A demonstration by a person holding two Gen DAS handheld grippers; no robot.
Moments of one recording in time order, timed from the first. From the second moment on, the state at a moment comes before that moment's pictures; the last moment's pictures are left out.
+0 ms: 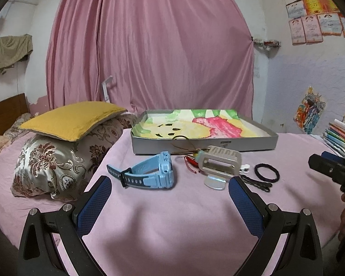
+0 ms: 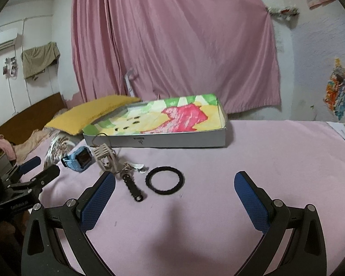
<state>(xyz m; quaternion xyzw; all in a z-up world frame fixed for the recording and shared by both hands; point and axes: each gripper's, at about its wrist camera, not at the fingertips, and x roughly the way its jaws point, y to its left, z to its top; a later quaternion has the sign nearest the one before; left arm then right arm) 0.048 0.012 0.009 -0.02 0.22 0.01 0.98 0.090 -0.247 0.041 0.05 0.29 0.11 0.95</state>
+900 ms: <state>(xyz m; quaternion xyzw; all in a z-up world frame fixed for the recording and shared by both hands) 0.151 0.030 -0.001 -0.04 0.41 -0.05 0.91 0.200 -0.199 0.008 -0.11 0.46 0.21 0.85</state>
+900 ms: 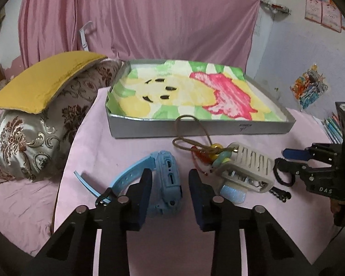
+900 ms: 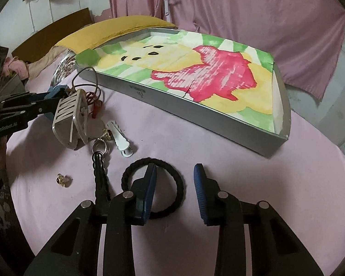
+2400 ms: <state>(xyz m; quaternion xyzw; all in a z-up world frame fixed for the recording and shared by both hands) 0.253 0.038 0.045 -0.07 0.28 -0.06 0.96 0.270 -0.165 0.060 0.03 0.27 0.16 0.95</state>
